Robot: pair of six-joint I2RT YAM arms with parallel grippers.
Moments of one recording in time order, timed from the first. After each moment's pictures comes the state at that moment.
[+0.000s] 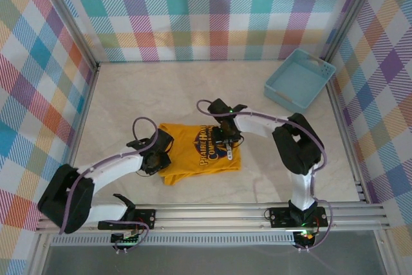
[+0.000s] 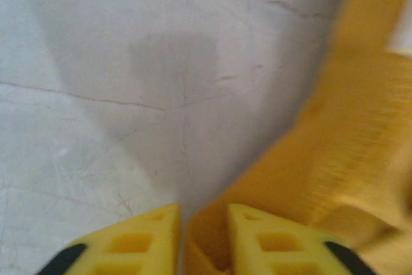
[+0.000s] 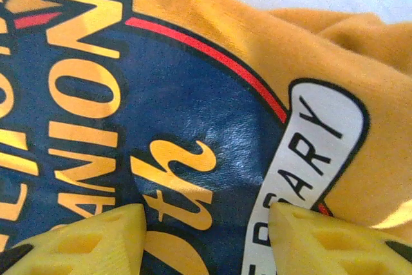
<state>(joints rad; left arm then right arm) -0.54 1.30 0.60 -0.63 -0.15 -1.01 0.72 1.90 1.26 -0.70 0.01 0.53</state>
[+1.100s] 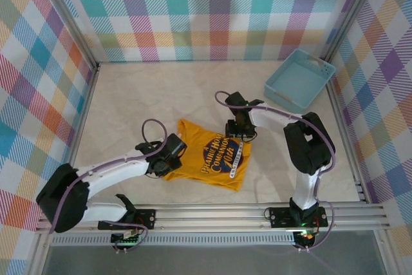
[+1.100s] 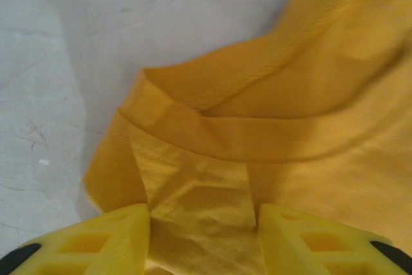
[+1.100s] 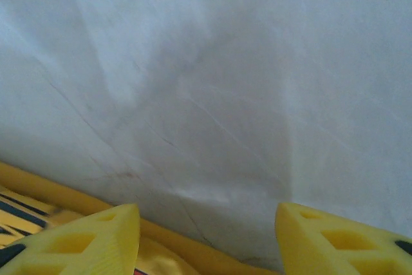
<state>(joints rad) -0.76 1.28 0.64 -0.66 -0.20 -1.22 0.58 1.85 1.21 -0.70 0.01 0.52</state>
